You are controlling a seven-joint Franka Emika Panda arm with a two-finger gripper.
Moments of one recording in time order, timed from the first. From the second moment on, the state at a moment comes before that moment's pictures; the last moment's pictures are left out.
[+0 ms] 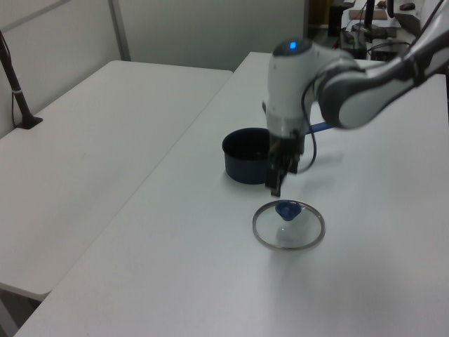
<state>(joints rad) 0.43 0.31 0.03 -1.72 -0.12 2.05 0.61</state>
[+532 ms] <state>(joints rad) 0.15 0.06 0.03 -1.64 -0.10 1.70 0.24</state>
